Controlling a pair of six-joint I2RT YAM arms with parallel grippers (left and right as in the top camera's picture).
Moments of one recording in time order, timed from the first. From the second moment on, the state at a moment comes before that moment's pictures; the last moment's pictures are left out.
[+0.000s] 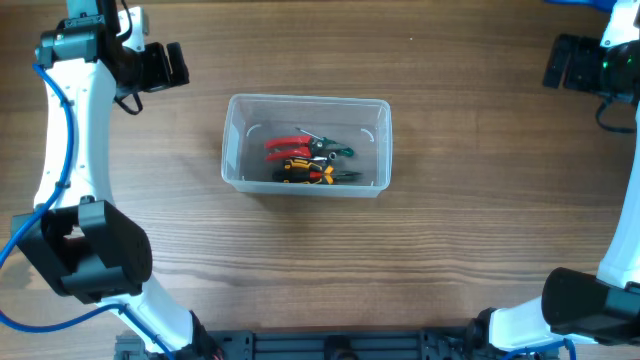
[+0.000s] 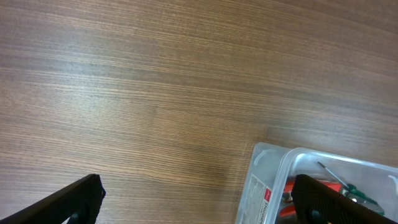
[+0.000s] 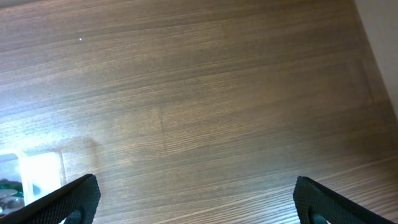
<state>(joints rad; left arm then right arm) 0.15 1.91 1.83 -1.07 0.13 -0.08 -0.24 1.68 2.02 -1.34 0.05 -0.03</state>
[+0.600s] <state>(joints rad) 0.15 1.91 1.83 -1.07 0.13 -0.09 -0.24 1.68 2.02 -1.34 0.05 -0.03</state>
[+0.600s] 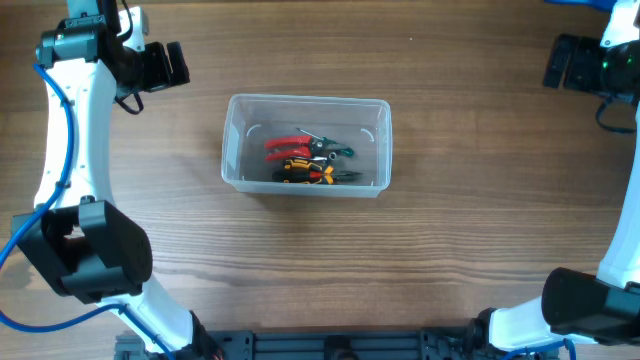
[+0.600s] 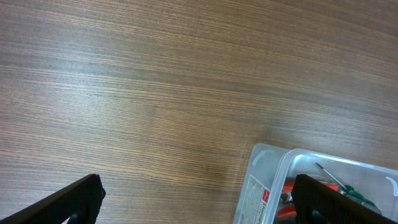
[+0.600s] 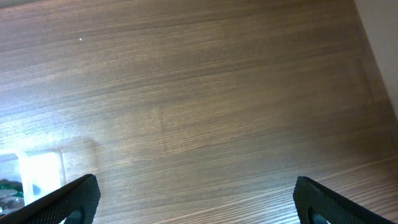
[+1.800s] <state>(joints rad) 0.15 1.91 1.83 -1.07 0.13 -0.10 -0.07 0.24 0.79 -0.32 -0.14 -0.02</state>
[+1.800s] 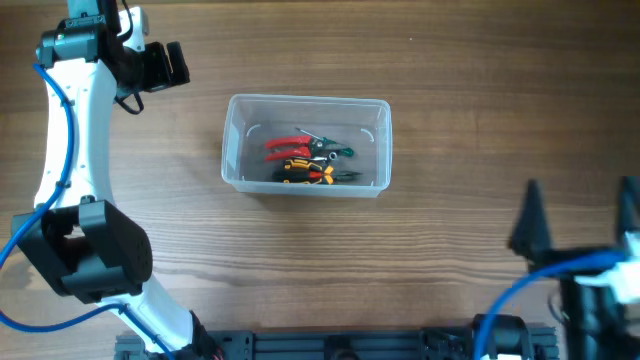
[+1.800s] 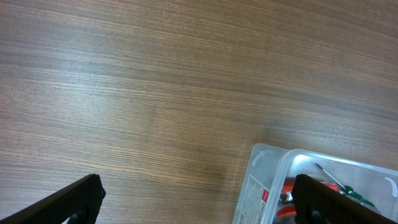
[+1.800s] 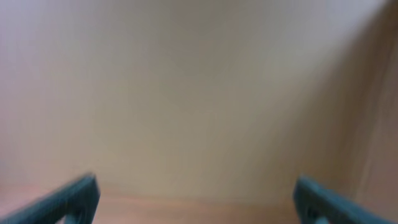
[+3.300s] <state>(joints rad) 0.15 1.91 1.83 -1.07 0.13 -0.10 -0.07 0.02 0.01 0.03 -0.16 0.44</state>
